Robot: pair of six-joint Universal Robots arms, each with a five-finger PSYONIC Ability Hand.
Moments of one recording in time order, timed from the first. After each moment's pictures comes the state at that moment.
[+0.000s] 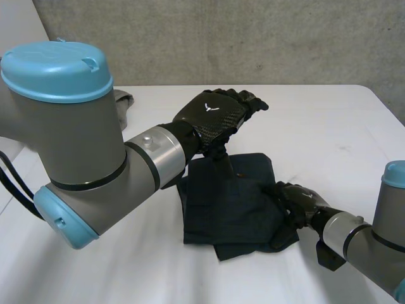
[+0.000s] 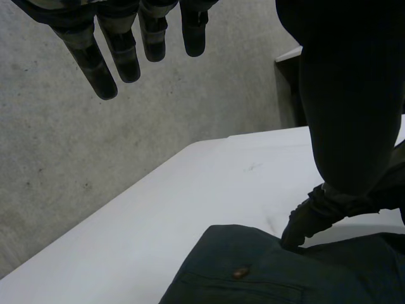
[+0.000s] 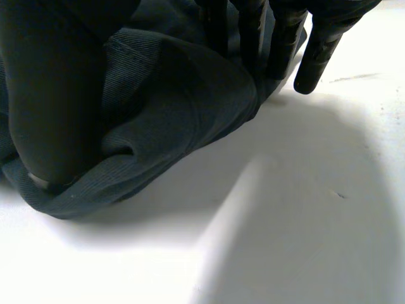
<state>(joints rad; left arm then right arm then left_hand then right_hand) 4.01 -2.00 -1.15 3.00 -1.30 3.28 1.81 -1.15 1.87 -0.14 1.18 3.20 0.16 0.16 0.21 0.20 0.05 0.16 0.22 0.20 0.23 0.07</state>
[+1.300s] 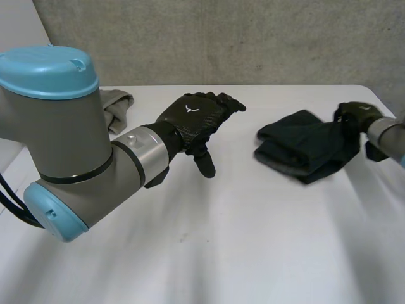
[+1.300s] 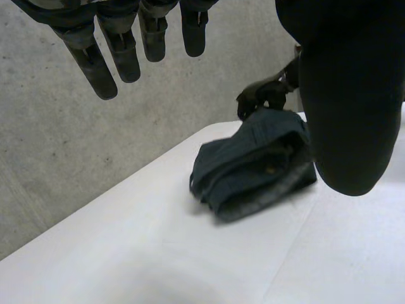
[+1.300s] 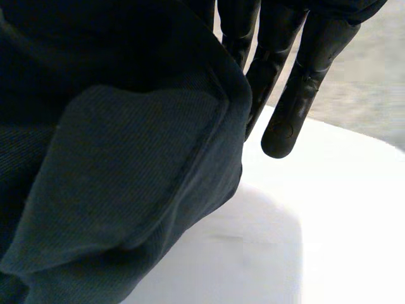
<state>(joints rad) 4.07 -1.99 -1.19 3.00 -1.31 3.28 1.56 -0.39 0.34 0.36 1.26 3.03 0.16 0.16 0.21 0.20 0.05 0.96 1.18 1.15 1.19 0.94</state>
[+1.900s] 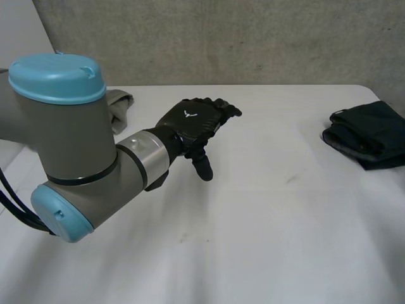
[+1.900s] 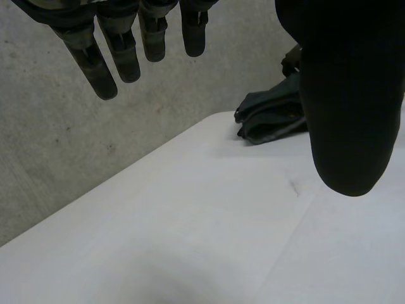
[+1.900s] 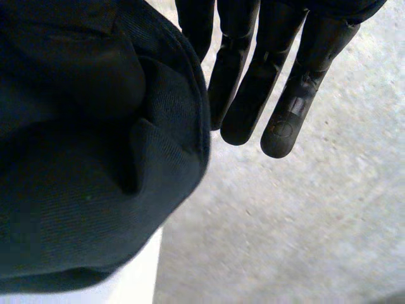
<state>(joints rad) 4.07 -2.02 -1.19 3.00 -1.33 3.28 1.33 -0.16 0.06 0.17 1.40 2.70 0.16 0.16 0.21 0.20 0.05 0.96 1.18 1.18 1.19 0.96</state>
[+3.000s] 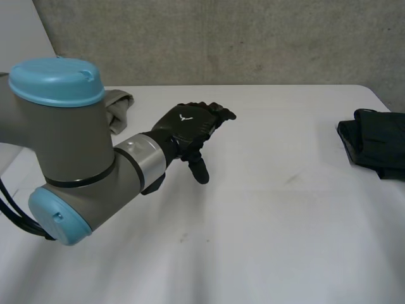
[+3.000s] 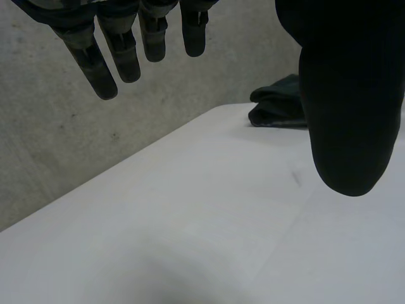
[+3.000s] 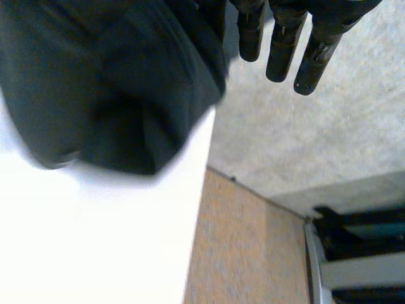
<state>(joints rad) 4.08 -2.01 -1.22 2.99 -1.35 3.26 1.27 -0.51 0.56 0.47 1.55 2.48 0.16 0.16 0.21 0.20 0.05 0.16 0.22 0.21 0.23 0.09</state>
